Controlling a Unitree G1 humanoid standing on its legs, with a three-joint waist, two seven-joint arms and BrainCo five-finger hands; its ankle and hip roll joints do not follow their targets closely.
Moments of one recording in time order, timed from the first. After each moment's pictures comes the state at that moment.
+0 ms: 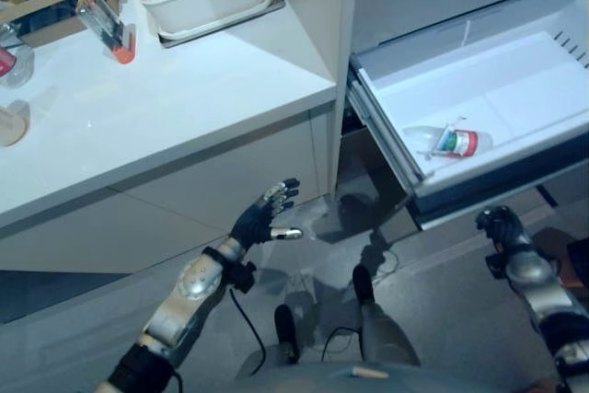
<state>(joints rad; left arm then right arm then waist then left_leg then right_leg) 0.04 0.51 -0.41 -0.10 -0.42 -0.10 -0.18 -0.23 -0.72 0.20 0.67 -0.01 0.01 -0.16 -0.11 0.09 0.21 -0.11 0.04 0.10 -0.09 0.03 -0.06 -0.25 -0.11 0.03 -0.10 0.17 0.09</state>
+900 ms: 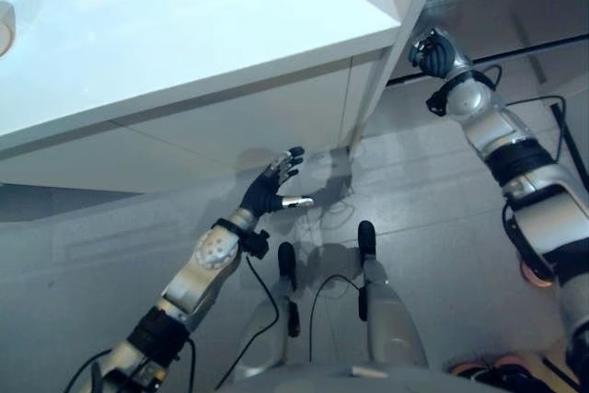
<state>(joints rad) -0.13 0.46 -0.45 -0.04 -0.37 -0.11 -0.02 -1.06 -0.66 0.52 0.79 -0.10 0.01 -0.18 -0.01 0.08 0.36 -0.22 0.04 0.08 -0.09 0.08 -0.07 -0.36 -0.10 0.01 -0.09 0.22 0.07</state>
